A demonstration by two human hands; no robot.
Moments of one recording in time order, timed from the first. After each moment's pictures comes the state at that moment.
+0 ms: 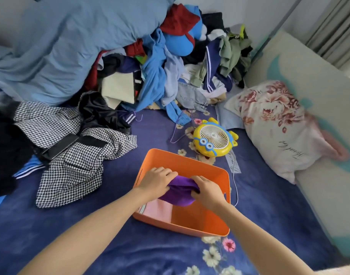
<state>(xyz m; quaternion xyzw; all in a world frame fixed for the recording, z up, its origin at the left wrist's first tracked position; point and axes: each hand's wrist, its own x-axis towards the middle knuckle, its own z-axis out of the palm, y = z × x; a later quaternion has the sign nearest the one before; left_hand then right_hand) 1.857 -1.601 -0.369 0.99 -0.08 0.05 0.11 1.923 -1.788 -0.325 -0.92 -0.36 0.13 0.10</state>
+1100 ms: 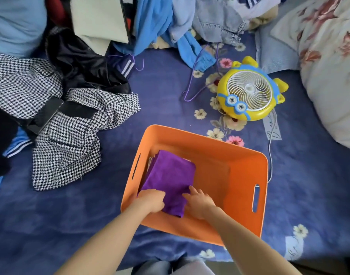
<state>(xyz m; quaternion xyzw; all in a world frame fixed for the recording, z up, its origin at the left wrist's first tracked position) 1.877 -1.604 -0.533 0.85 0.09 -0.48 0.16 1.954 -1.766 -0.537 -0.80 -0.35 0.48 -0.09</state>
